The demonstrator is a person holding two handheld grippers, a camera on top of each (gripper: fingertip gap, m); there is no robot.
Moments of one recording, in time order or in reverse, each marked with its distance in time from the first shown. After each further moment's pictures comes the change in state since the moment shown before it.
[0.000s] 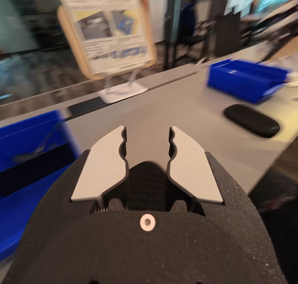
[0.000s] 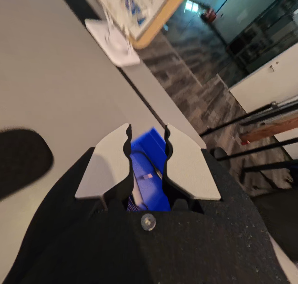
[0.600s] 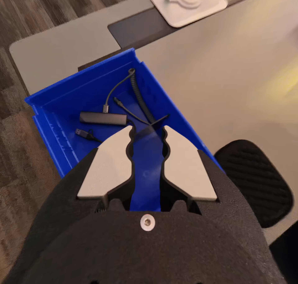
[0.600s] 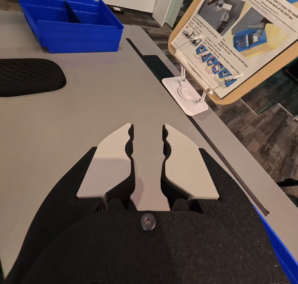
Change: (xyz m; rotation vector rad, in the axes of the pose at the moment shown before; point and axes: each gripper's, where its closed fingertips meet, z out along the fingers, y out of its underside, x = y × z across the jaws) left arm -0.234 0.057 0.085 -0.578 -0.004 -0.097; right arm -0.191 -0.119 0.065 0.161 -0.267 0.084
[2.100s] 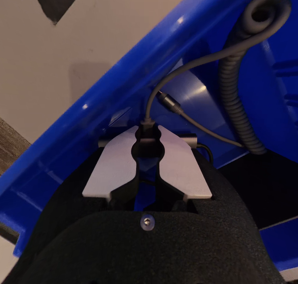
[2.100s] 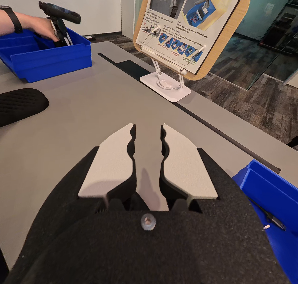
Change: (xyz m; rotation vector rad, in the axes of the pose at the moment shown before) left arm -0.097 0.049 0.158 -0.557 -0.040 0.121; right arm 0.035 0.041 -0.032 0.073 0.142 0.254
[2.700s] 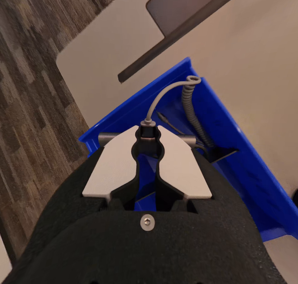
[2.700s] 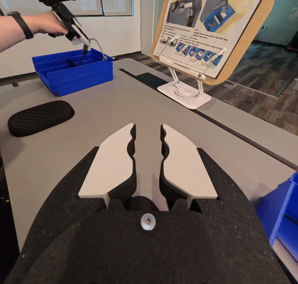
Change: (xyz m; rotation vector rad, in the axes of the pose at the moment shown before) left arm 0.020 -0.031 -0.132 0.338 -0.226 -0.011; right arm -0.021 0.007 0.008 0.095 -0.121 0.077
